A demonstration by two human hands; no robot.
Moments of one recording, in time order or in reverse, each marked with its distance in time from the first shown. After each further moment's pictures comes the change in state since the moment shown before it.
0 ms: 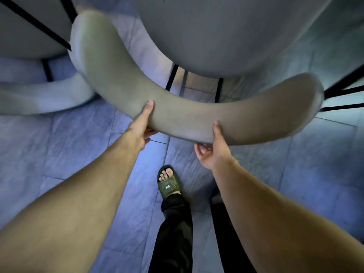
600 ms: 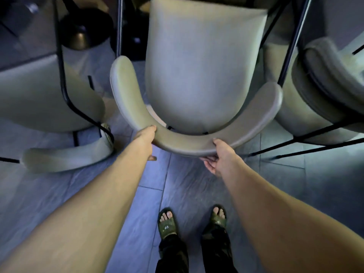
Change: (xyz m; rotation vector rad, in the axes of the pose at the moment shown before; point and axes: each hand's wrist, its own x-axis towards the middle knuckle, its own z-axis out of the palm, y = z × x) left_hand -0.212 0.154 0.025 -0.035 0.103 0.104; right_hand -0.207 -0.116 0.051 -0.388 0.037 -0.176
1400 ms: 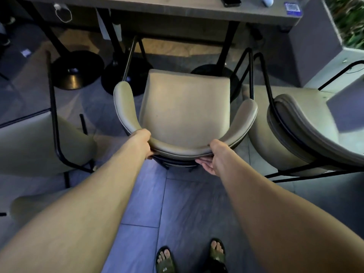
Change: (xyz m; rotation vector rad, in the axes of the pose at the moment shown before) left_hand -0.029 0.158 0.050 -0.073 -0.052 -0.015; right_hand -0.040 -0.148 0.047 -0.250 0.076 -0.076
